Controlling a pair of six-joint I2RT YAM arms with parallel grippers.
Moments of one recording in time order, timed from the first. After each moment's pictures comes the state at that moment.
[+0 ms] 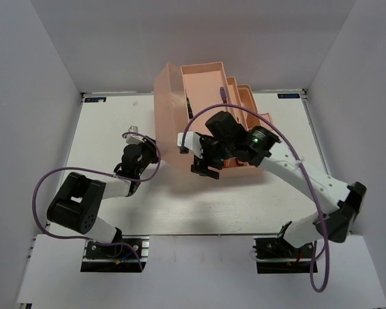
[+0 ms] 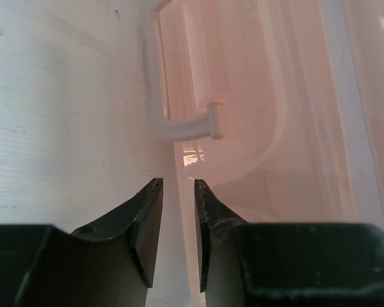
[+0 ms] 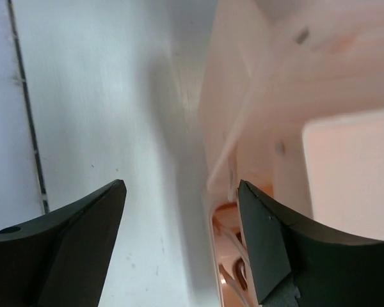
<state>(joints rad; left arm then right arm) -0.37 1.50 0.46 0.86 0.09 -0.98 0.93 1.47 1.56 -0.94 -0.29 -0.61</state>
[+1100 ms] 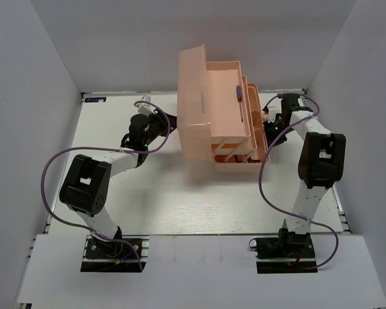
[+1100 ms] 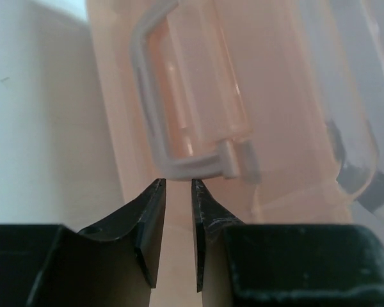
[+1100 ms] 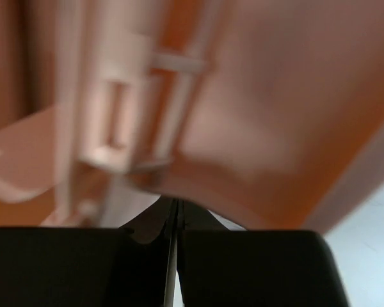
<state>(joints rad) -0.35 1.66 0.85 0.70 0.24 -0.94 0.00 1.98 1.49 -0.79 -0.27 -0.30</state>
